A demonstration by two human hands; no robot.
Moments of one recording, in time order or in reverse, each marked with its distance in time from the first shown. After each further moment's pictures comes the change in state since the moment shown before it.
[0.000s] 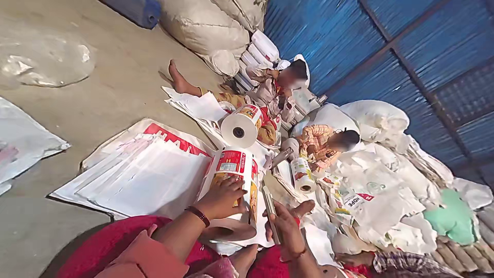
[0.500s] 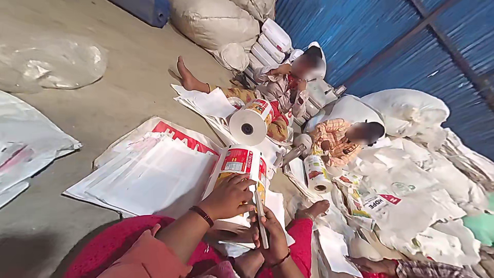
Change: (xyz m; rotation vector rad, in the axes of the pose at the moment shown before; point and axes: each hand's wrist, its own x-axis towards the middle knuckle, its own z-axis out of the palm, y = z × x) left_hand 0.014 -0.013 0.010 0.088 0.209 0.218; right_hand 0.028 0.072 0.008 0.370 -0.084 0.048
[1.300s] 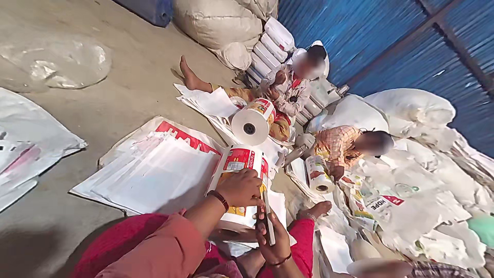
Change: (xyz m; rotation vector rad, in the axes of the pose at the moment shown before) left_hand 0.045 -0.006 -0.009 0.145 -0.112 0.169; right_hand 0.006 0.010 -0.009 0.384 -0.005 -0.004
